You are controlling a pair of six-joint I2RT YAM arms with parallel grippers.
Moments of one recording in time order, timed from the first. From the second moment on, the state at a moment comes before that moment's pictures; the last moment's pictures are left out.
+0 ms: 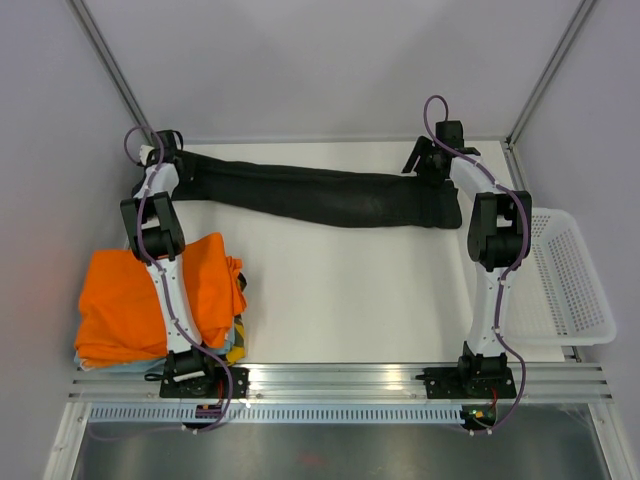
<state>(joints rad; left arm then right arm) 0.23 2.51 2.08 -0.31 -0.03 -1.14 0.04 2.25 1.83 -0.41 -0.10 0.51</state>
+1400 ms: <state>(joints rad) 0.21 2.18 1.99 -0.37 -0.14 -0.70 0.03 2.21 1.84 -0.61 0.03 0.53</state>
